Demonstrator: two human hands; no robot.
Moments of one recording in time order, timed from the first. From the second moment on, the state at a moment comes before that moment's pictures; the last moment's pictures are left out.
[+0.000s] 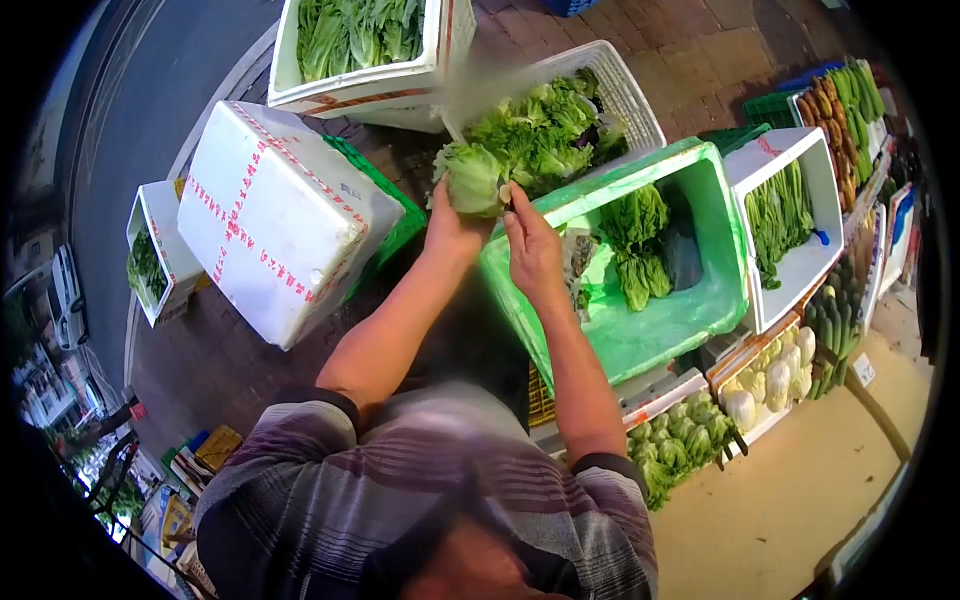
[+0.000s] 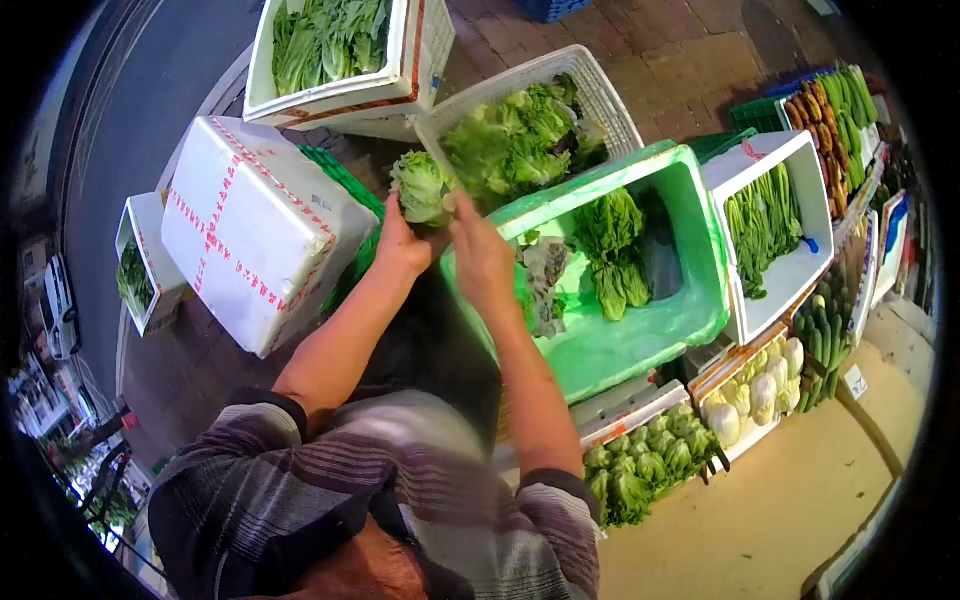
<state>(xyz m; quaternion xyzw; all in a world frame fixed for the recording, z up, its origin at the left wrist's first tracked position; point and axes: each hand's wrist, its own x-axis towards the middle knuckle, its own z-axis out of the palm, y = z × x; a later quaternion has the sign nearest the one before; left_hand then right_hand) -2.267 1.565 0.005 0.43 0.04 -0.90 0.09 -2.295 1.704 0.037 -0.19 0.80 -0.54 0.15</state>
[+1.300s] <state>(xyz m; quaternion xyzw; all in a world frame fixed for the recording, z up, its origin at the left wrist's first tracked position) -2.270 1.522 -0.013 0.12 0.01 -0.99 0.04 -2.305 1.684 0.071 0.06 0.67 -0.66 0.34</state>
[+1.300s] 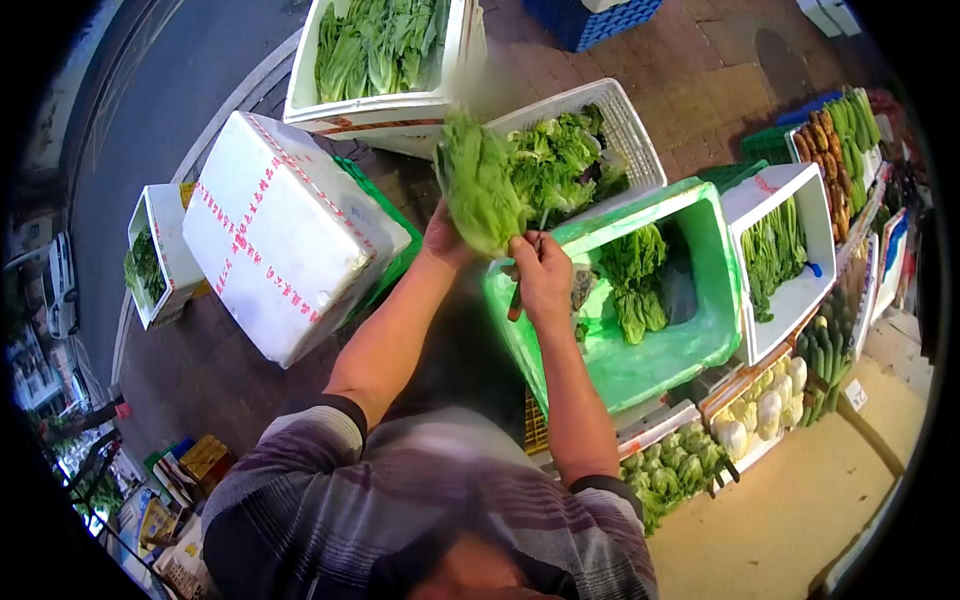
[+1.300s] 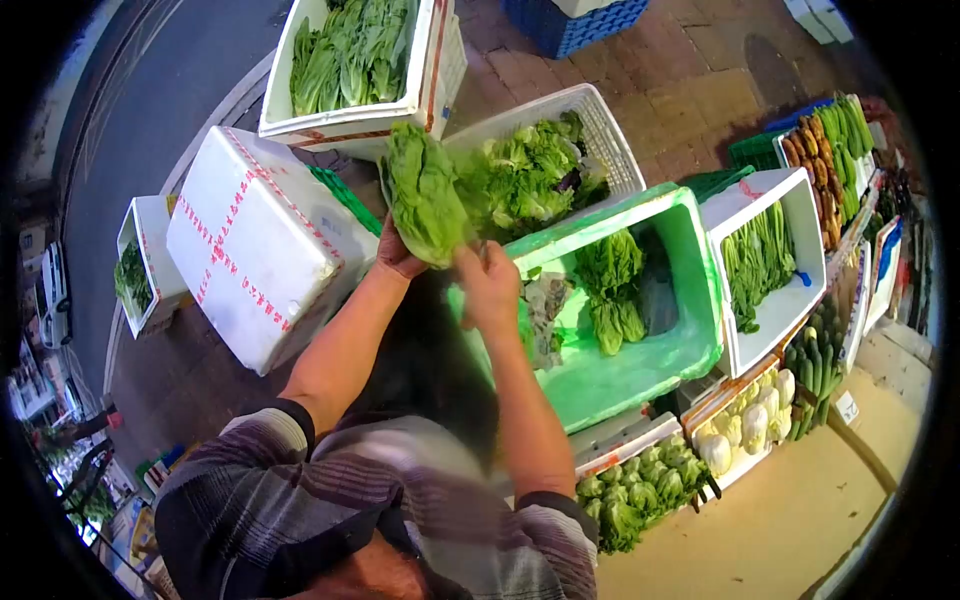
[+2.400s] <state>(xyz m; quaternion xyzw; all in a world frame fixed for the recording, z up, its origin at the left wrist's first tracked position) -2.248 1.547 -0.036 0.24 0.07 -0.95 0.16 -2.242 1.673 0.042 0.13 0.68 -0.71 0.14</state>
